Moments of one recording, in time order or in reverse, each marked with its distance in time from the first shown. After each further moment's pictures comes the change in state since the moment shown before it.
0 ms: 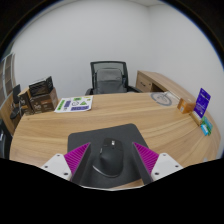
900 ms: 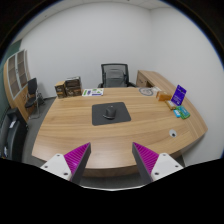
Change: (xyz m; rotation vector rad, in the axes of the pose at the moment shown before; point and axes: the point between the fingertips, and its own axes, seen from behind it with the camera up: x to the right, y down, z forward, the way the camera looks) arm 0.040 0.094 -0.388 -0.070 -0.079 -0.044
